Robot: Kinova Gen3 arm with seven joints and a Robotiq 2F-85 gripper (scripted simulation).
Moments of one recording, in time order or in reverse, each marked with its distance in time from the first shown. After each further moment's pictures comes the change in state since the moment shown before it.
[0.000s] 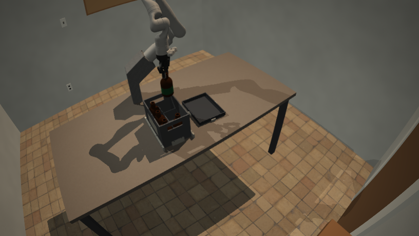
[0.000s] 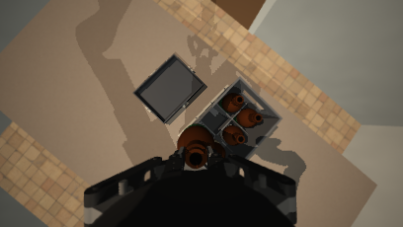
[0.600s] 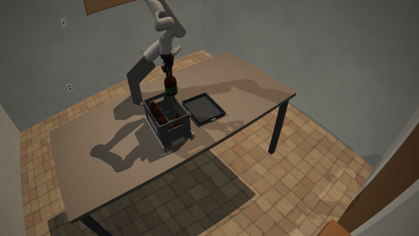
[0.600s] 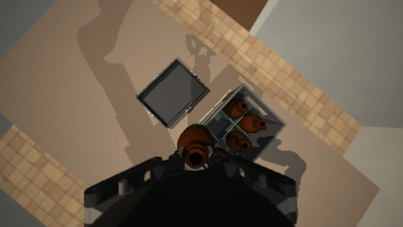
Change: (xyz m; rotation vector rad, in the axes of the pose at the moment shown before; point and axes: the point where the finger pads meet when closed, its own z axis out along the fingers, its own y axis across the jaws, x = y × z) arm 0.020 -0.012 0.000 0.000 0.002 0.002
